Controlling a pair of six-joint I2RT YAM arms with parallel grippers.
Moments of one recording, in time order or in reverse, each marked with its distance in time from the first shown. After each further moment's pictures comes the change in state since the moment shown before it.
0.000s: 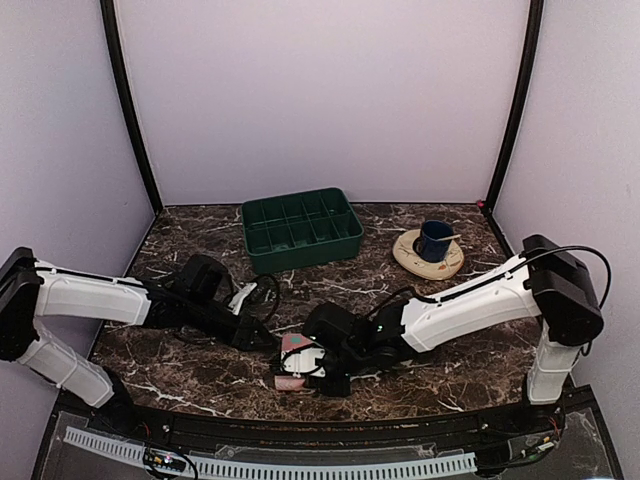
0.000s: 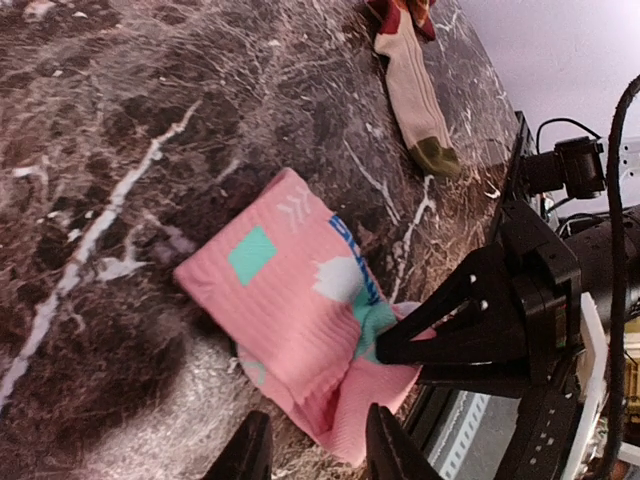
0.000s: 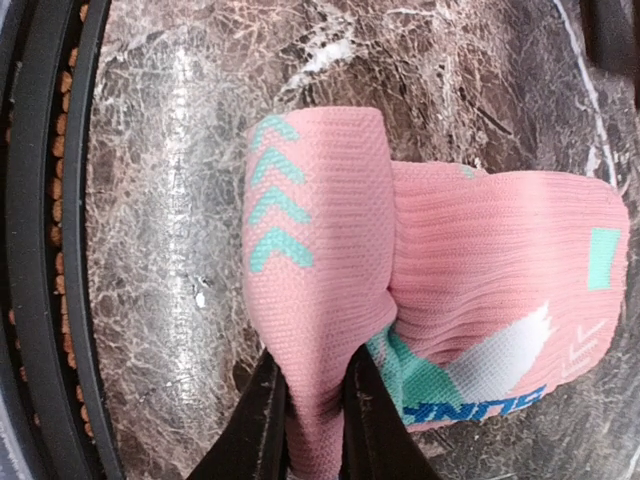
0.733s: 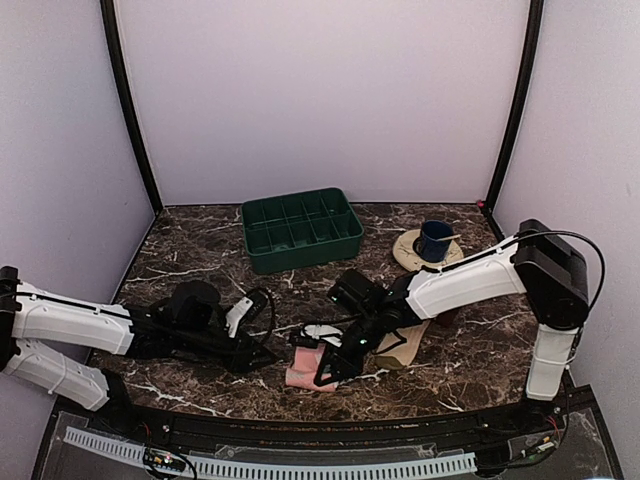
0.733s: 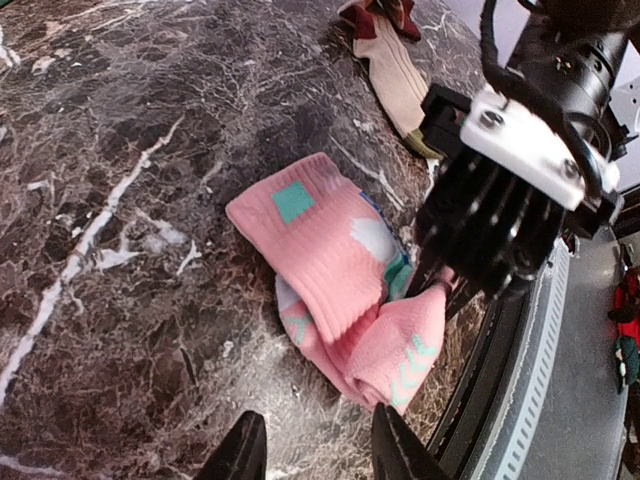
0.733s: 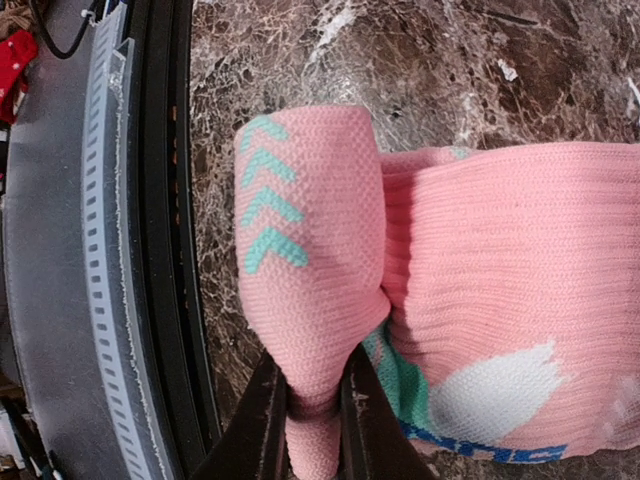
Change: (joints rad) left arm -0.162 -0.195 -0.196 0.172 -0.272 0.019; right arm -0.237 0.032 0.004 -0.072 -0.566 0.227
